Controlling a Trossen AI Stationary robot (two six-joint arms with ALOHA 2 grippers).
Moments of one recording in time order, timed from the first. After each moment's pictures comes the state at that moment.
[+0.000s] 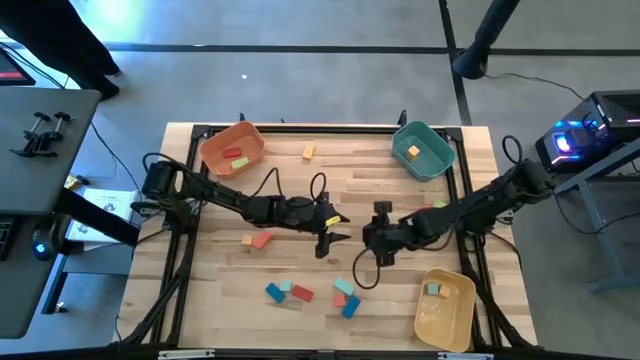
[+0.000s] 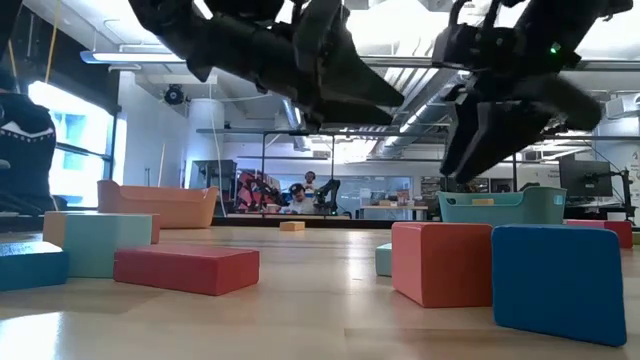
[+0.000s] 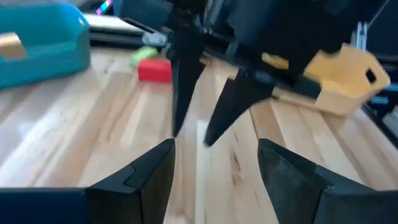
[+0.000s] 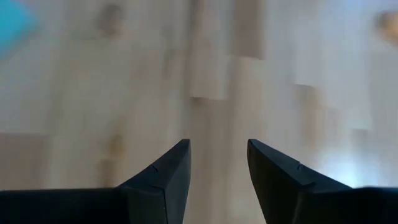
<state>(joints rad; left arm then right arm) -0.11 1.82 0.98 0.46 -0.06 -0.13 0.33 1.50 0.87 -0.48 0.39 0.09</state>
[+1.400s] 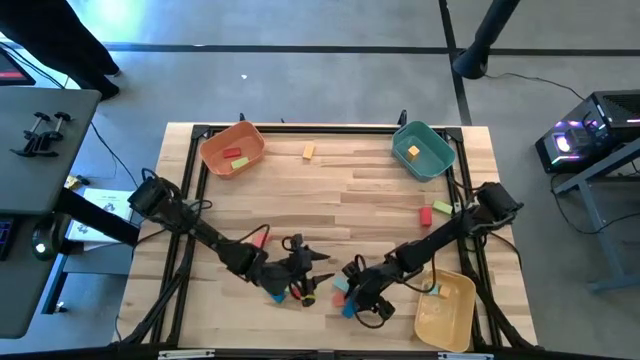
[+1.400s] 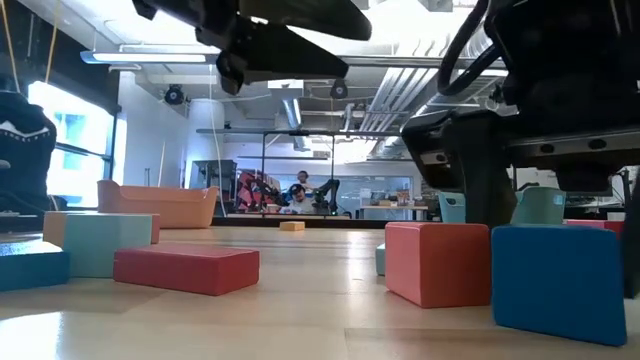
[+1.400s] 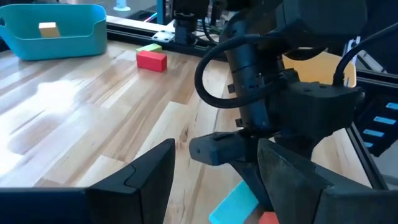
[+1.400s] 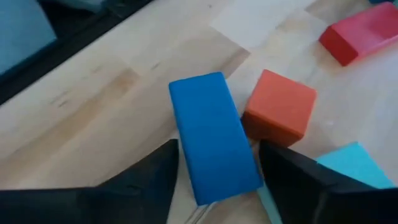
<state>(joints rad) -0.54 1.81 0.98 0.41 -0.70 -0.40 0.51 1.88 0.87 0.22 -0.14 -0.18</state>
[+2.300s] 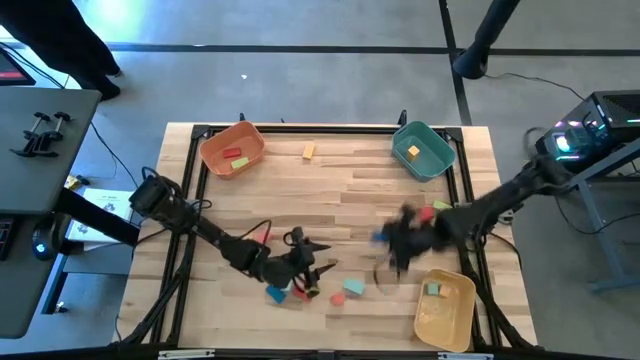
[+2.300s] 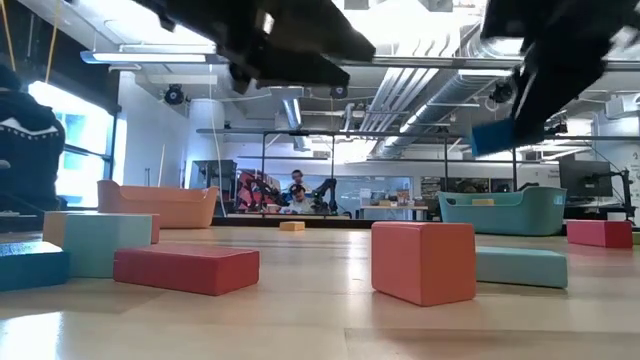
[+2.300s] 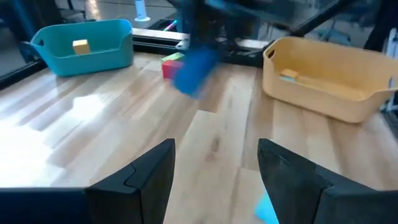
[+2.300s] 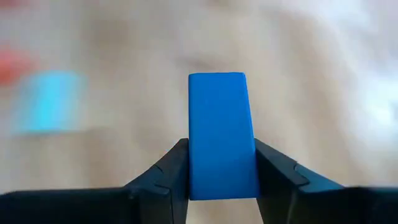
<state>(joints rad) -0.48 1.81 0.98 0.41 -0.73 -0.30 0.40 1.27 0.87 -0.78 0.37 0.64</state>
